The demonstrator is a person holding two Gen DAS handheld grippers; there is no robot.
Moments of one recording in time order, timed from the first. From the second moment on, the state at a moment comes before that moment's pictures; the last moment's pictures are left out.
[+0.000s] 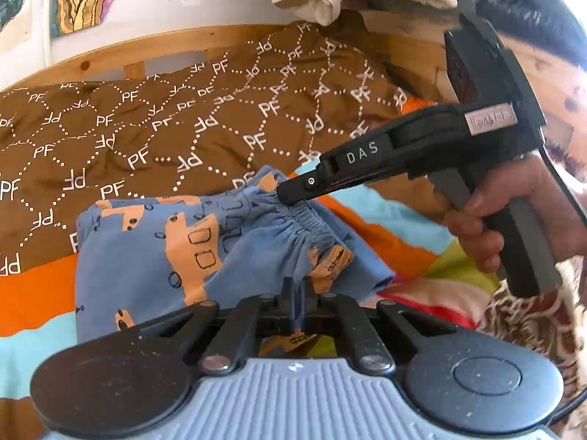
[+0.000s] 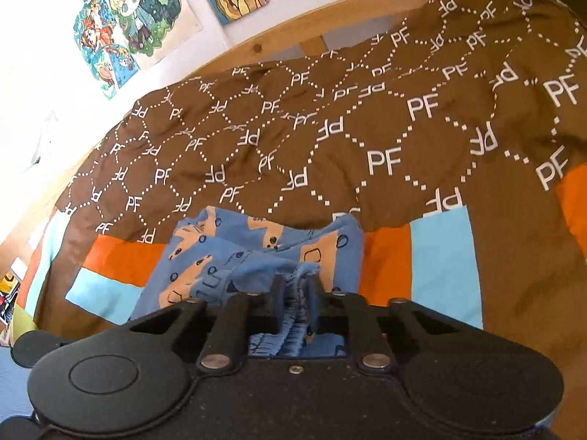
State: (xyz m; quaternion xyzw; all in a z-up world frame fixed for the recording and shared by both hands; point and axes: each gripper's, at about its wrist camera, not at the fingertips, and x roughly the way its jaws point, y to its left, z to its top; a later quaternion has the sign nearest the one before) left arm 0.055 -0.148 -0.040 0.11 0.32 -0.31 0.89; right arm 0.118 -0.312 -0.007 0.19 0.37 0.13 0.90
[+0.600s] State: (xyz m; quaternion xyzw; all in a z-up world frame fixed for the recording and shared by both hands) left arm 0.062 -0.119 -0.023 0.04 0.33 -0.32 0.89; right arm 0.086 -0.313 0.005 0.13 0.35 0.03 0.93
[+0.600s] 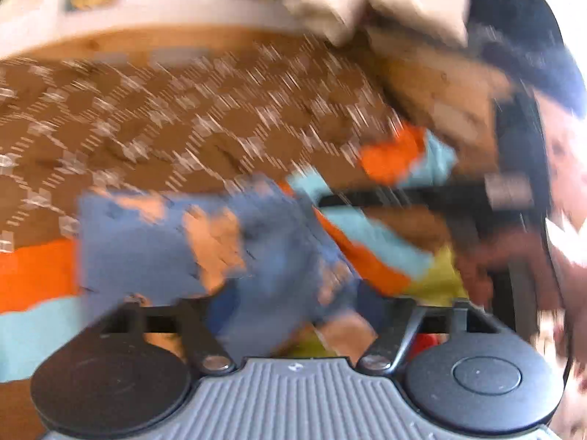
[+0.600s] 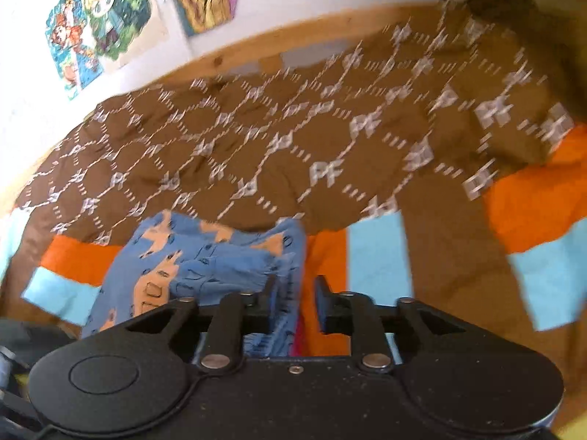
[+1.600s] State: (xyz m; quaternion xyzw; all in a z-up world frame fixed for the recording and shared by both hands) left arm 0.112 -0.044 -0.043 0.02 0.39 -0.09 0.91; right arm 0.025 -0.276 -0.001 0.04 0.33 -0.01 0.94
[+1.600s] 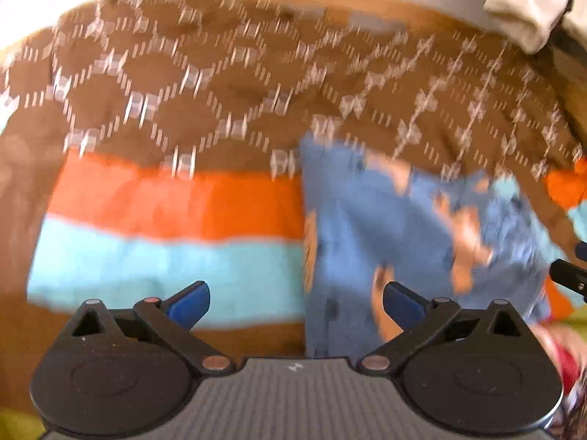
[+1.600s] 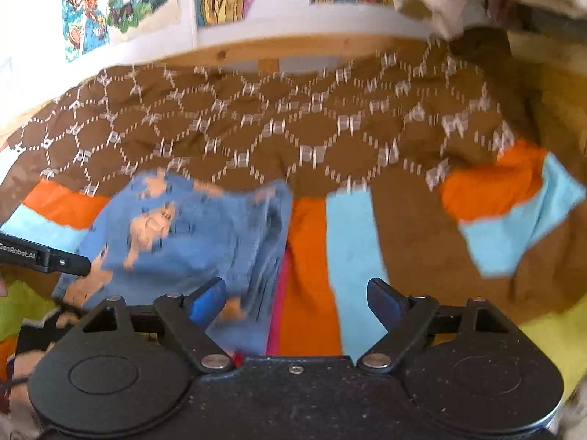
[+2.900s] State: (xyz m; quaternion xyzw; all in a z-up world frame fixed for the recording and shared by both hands) left arm 0.111 -0.044 -0.060 0.00 0.46 -0.05 0.89; right arm 0.050 -0.267 -0.020 0.11 0.42 0.01 0.90
